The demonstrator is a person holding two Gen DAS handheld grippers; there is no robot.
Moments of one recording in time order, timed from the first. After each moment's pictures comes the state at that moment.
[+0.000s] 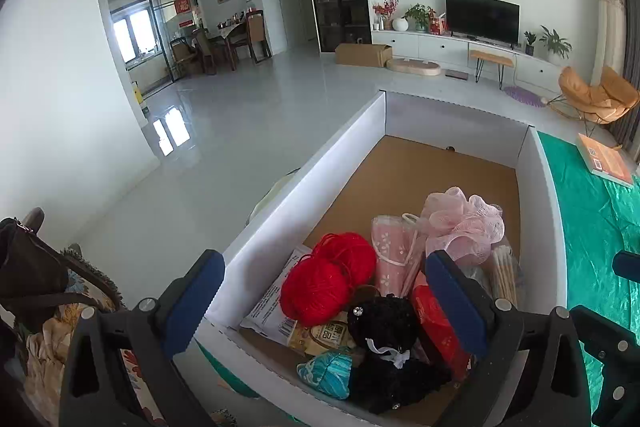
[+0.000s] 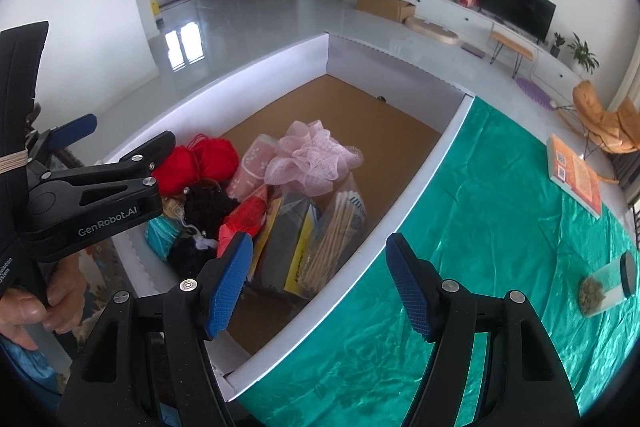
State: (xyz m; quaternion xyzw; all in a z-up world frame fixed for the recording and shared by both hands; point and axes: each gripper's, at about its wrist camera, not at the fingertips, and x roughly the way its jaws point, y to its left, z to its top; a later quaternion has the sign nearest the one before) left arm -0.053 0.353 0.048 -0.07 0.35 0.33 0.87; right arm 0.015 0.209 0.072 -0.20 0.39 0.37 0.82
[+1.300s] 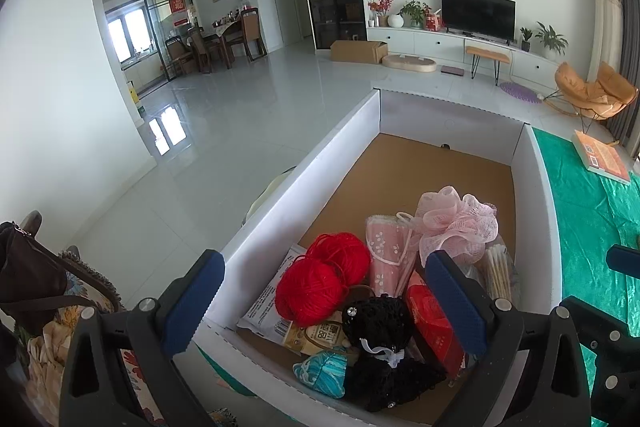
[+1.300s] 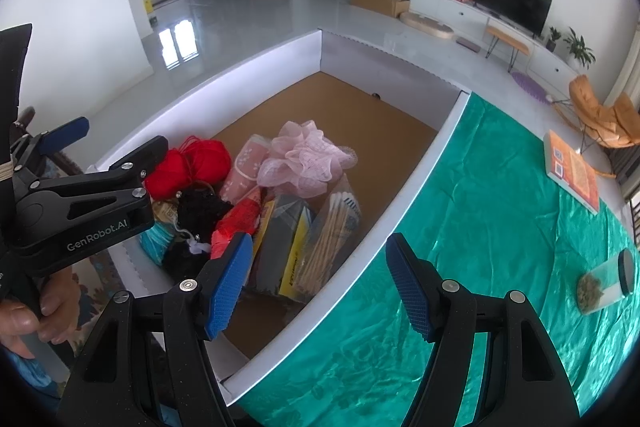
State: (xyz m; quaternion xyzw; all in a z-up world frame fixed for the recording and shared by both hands) left arm -0.051 0.351 0.051 -0.07 0.36 0.32 0.87; right arm 0.021 0.214 0.073 -0.20 0.40 0.36 0.82
